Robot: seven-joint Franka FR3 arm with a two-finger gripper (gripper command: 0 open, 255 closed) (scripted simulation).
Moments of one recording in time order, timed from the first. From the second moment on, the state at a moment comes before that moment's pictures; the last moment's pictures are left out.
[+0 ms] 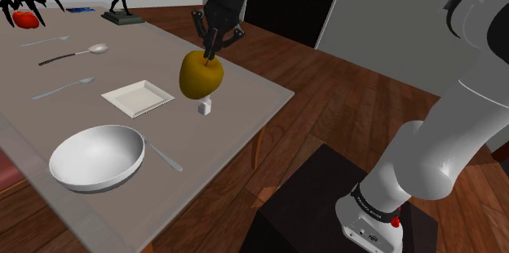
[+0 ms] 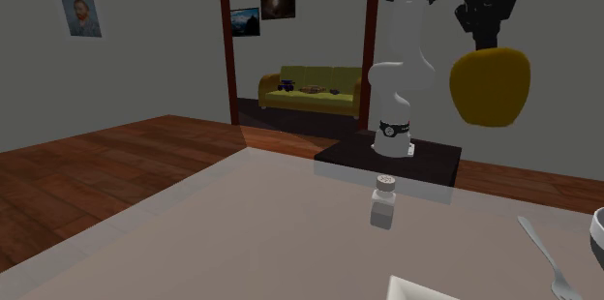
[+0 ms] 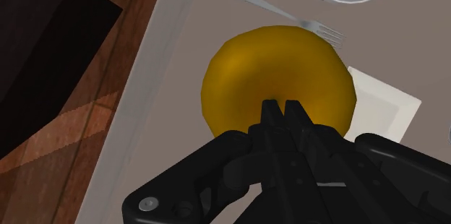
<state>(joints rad) 0.16 -0.04 0.26 -1.75 0.19 1.85 1.37</state>
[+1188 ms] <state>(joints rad) 0.17 -0.03 0.27 -1.97 0.20 2.08 1.34</state>
